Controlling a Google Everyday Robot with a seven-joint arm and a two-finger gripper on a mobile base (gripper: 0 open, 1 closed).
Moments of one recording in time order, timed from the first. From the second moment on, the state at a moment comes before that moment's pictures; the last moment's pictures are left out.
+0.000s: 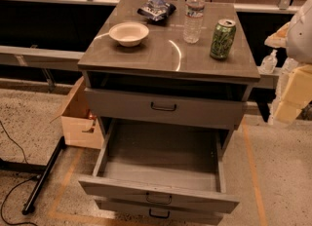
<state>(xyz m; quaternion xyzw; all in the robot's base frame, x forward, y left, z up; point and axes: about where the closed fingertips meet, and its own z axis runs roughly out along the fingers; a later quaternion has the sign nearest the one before) 0.438 -0.216 0.979 -0.60 0.78 -0.04 0.16</state>
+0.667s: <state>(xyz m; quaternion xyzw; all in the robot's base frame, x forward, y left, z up) 0.438 -0.215 0.981 -0.60 0.78 -0.04 0.17</state>
